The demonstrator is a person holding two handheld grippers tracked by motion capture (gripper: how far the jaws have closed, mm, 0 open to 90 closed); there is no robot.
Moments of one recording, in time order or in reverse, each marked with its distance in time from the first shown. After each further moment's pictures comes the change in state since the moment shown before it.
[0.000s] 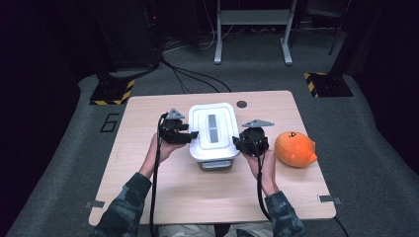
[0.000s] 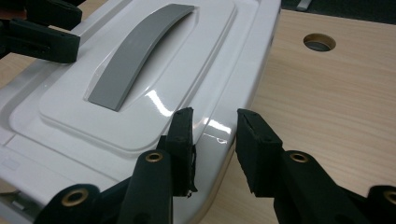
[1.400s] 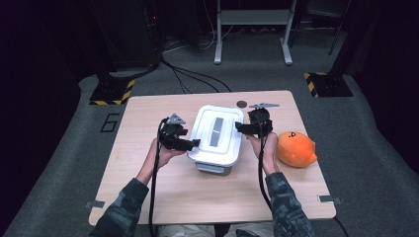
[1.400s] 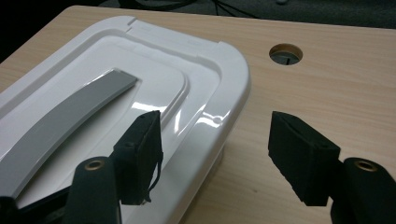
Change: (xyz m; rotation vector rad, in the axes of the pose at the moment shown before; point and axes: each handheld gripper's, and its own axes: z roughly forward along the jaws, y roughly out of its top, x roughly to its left) left arm -0.015 -0.008 -0.011 0.046 -0.033 0.011; right arm -0.045 0.040 0.034 0.015 -0.050 0.109
